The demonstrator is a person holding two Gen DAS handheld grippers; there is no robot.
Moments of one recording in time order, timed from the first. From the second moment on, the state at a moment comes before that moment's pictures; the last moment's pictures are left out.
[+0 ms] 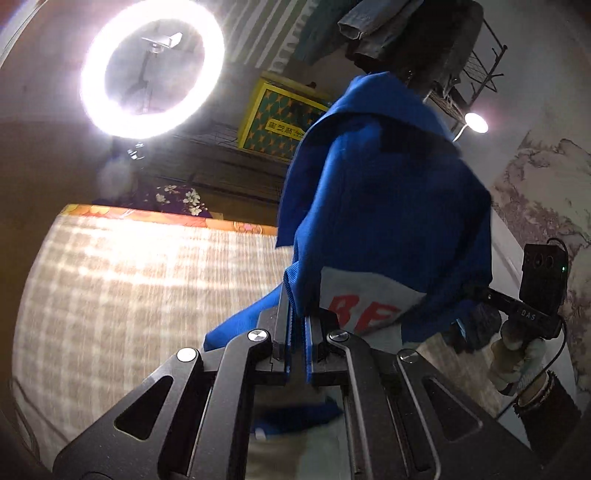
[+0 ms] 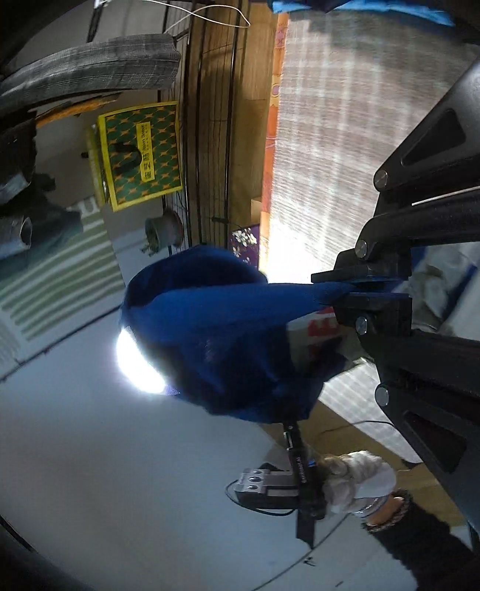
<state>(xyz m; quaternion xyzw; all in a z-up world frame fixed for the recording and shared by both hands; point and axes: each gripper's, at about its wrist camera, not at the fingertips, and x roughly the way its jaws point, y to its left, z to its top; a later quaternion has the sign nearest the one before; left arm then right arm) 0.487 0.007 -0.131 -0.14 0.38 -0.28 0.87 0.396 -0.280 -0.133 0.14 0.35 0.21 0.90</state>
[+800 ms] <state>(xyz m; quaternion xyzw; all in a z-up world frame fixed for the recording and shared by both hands) 0.272 0.052 -0.264 0.02 0.45 -0.21 0.87 0.194 -0.233 -0.210 0.05 0.41 0.16 0.90</state>
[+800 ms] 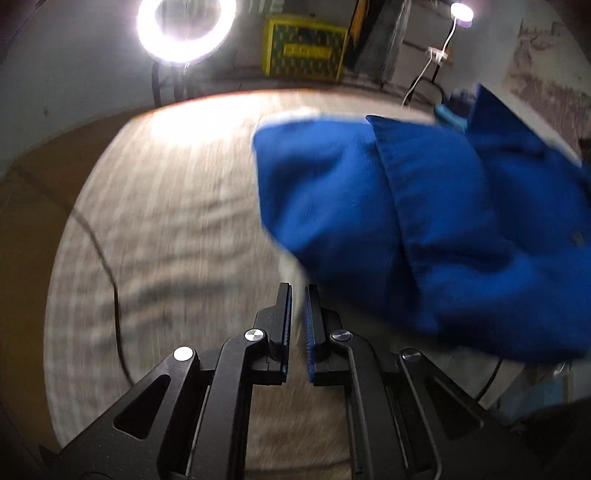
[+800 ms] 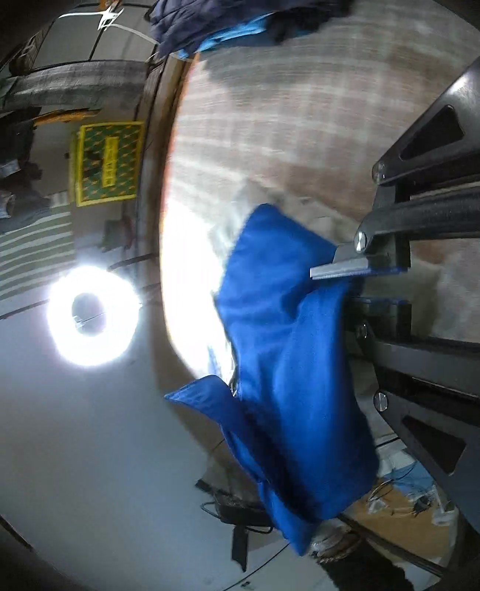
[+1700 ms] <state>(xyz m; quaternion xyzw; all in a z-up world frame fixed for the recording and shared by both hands) 0.309 0.132 -0.258 -0.29 0.46 -0.23 0.81 0.103 -0.265 -0.157 0.19 0.36 0.20 0.89</state>
